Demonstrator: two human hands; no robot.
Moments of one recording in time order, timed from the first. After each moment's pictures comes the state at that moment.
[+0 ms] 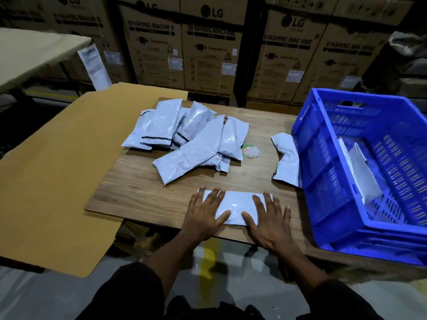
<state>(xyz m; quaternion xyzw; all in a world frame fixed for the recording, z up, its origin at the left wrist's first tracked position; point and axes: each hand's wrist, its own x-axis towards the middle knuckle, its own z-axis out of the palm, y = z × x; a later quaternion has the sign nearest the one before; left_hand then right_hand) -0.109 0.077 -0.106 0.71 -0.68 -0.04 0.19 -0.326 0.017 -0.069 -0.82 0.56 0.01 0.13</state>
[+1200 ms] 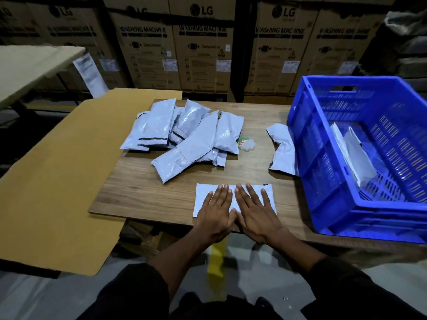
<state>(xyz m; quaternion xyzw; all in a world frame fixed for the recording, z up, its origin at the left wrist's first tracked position) -0.146 0.084 -0.093 0.67 -0.73 -0.05 0.13 -0.316 0.023 -0.080 -0.92 0.39 -0.02 0.03</state>
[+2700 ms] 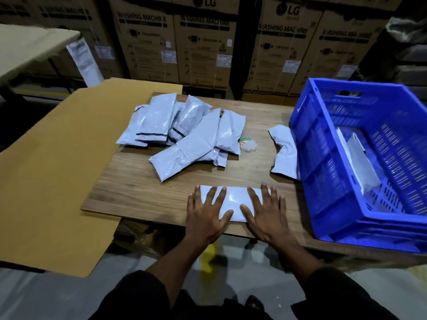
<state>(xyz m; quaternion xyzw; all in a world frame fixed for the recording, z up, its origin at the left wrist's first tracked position) -0.133 0.090 -0.092 0.75 -0.64 -0.02 0.14 -0.324 0.014 -0.074 -0.83 0.55 0.00 0.09</state>
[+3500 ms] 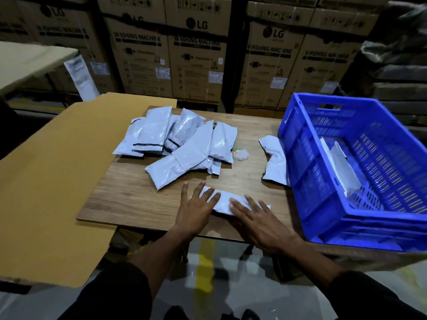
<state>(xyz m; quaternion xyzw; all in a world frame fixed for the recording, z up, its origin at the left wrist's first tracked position) -0.096 0.073 -0.067 0.66 -0.75 0.07 0.06 -0.344 0.026 -0.026 -0.96 0.26 0.04 0.00</state>
